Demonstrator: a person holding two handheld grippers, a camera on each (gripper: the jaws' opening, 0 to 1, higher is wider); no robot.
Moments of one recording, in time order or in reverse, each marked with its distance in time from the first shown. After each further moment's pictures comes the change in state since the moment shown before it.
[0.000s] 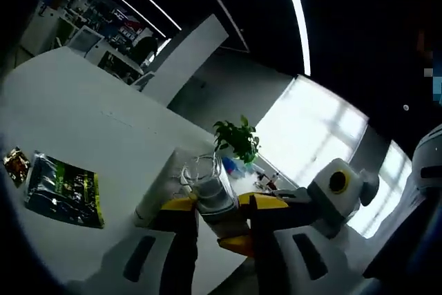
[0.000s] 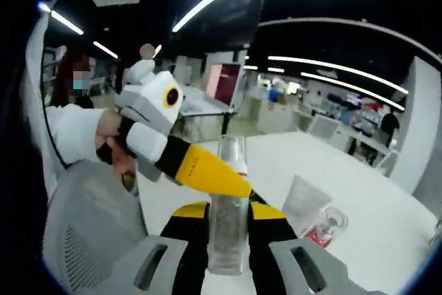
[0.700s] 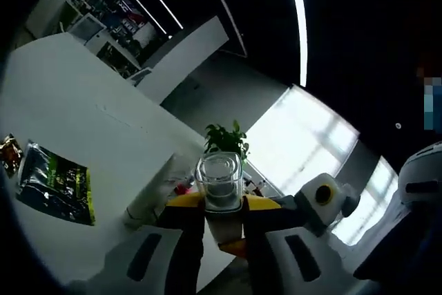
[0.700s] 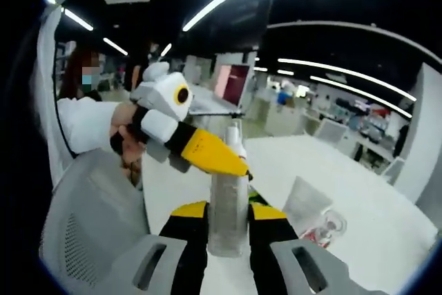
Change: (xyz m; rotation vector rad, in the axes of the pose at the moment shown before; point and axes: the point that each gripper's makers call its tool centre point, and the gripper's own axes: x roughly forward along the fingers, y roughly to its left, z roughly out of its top) left arm -0.009 -0.008 0.014 -0.065 -0.028 -0.081; right arm -0.006 -0.005 -0.002 -0.021 -0.007 0.065
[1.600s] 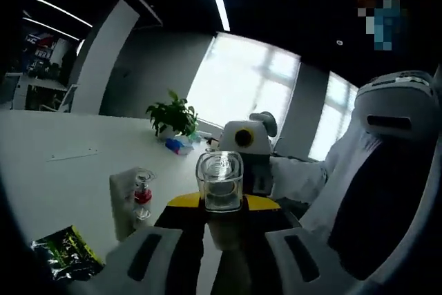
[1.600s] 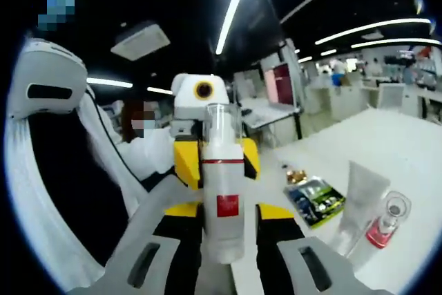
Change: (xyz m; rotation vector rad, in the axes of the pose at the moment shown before) left arm -0.007 -0.058 -0.023 0.469 0.313 -0.357; right arm -0.016 0.039 0.011 0.294 -0.081 0.506
